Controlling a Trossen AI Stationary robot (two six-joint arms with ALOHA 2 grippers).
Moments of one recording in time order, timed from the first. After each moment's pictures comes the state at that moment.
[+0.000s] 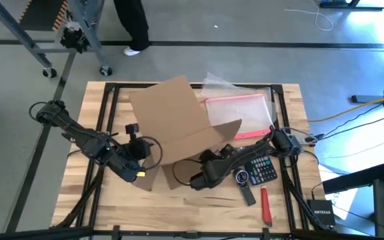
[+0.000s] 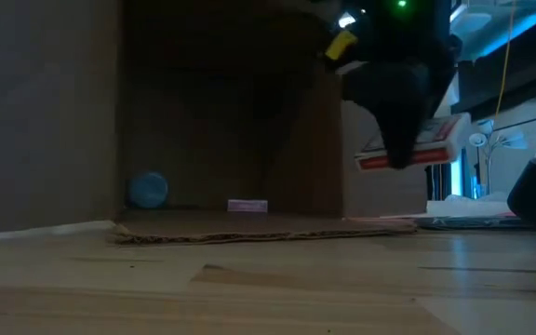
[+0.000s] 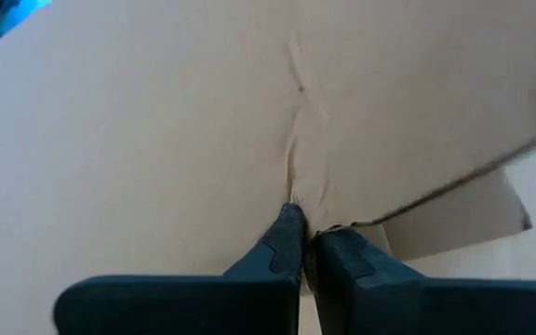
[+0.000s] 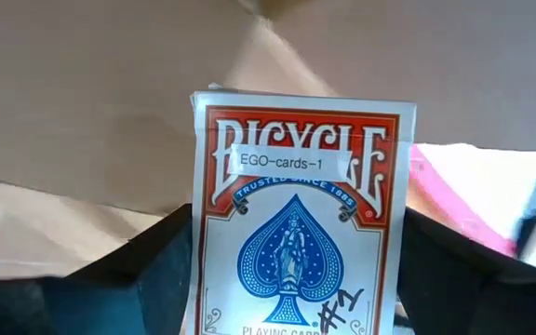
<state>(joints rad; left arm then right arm) -0.57 1.37 1.40 -1.25 -0.76 -0.50 0.40 2.17 1.78 -1.57 0.37 1.17</state>
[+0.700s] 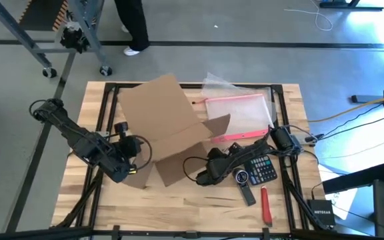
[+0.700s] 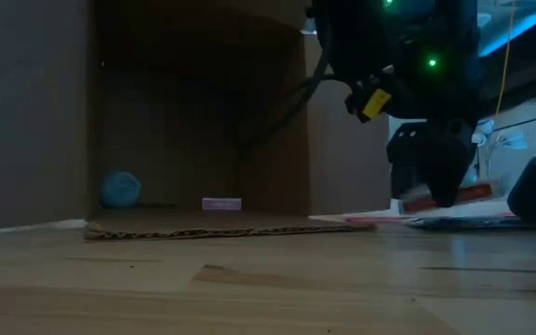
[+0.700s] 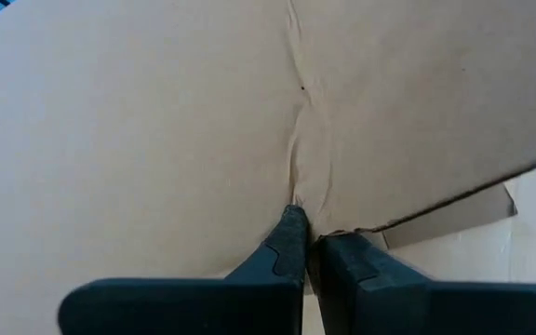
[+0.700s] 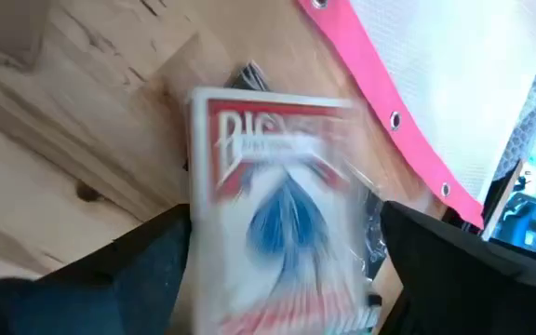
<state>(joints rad) -0.64 1.33 1.40 -1.39 -0.75 -0.68 0.38 2.15 1.58 -1.52 0.31 1.18</state>
